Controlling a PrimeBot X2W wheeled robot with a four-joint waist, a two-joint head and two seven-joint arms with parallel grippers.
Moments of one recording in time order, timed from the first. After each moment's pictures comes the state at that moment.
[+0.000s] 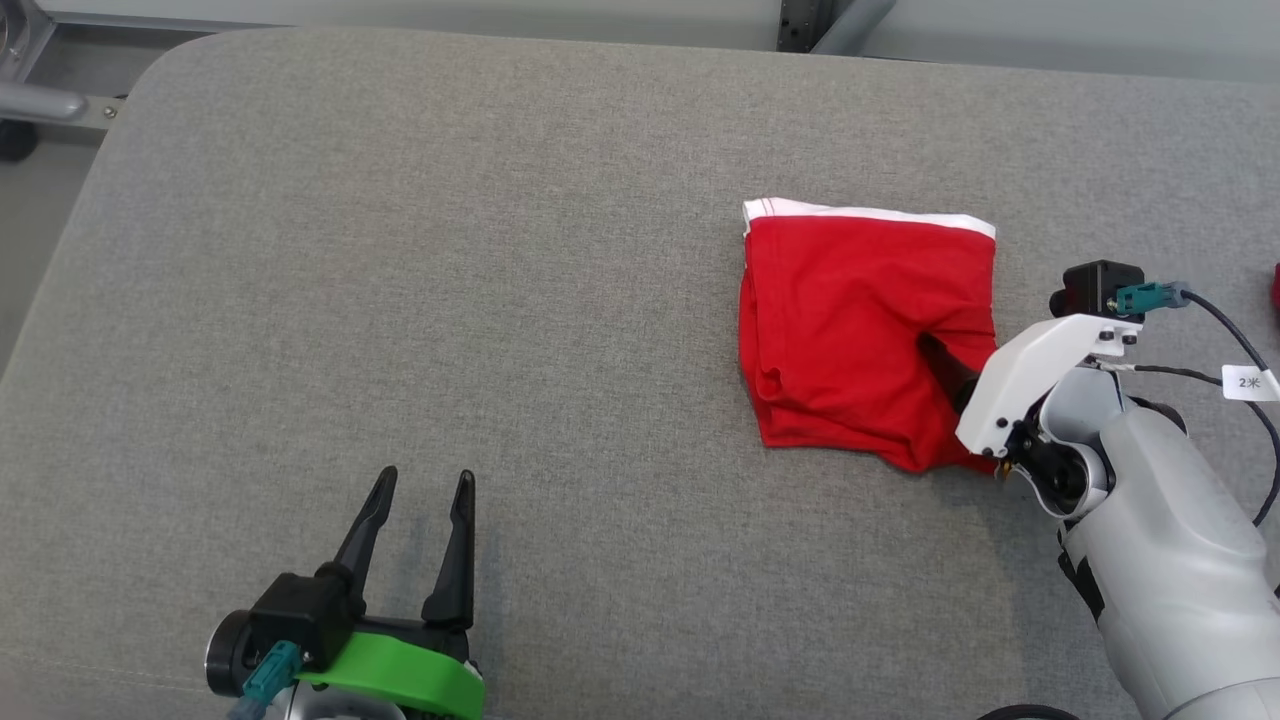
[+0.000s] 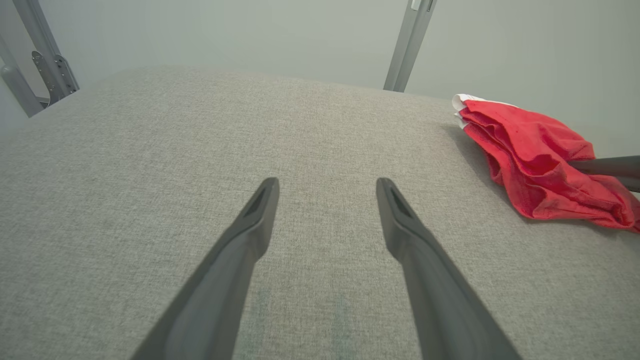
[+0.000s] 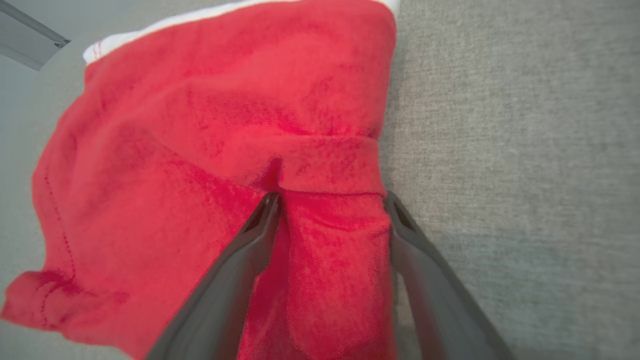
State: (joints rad) left arm -0.03 0.05 -0.16 0.19 -0.24 -0.13 -0.26; right arm -0.61 -0.17 0.11 0.74 0.55 0.13 0.31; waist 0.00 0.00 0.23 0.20
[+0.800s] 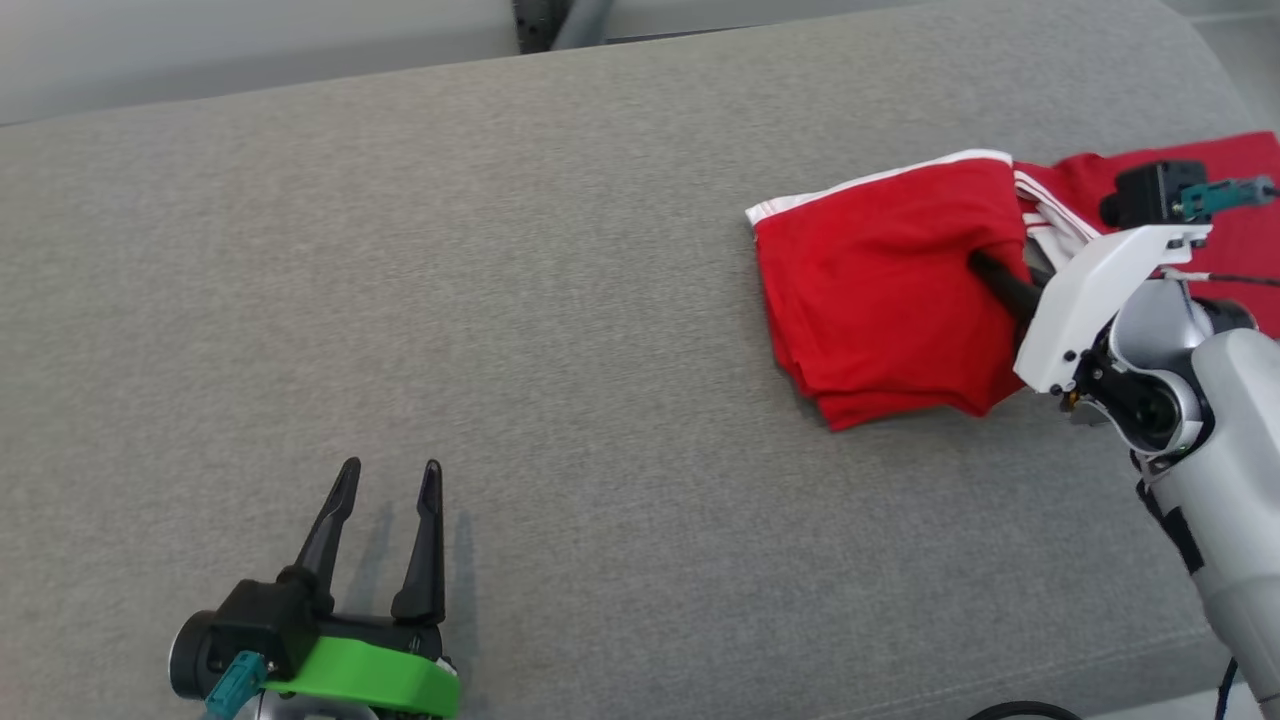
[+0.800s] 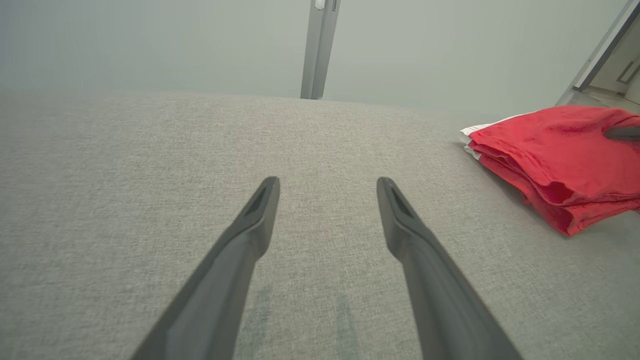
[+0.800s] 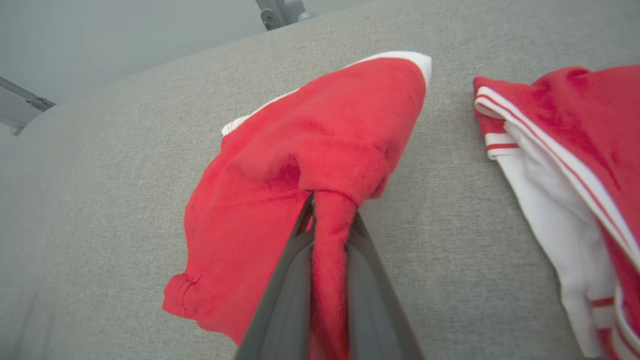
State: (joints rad) left arm 0.00 0.06 -0.12 0.11 -0.24 -0.13 -0.26; right arm -0.63 -0.36 0.24 0.44 0.73 0.13 0.46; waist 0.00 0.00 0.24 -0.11
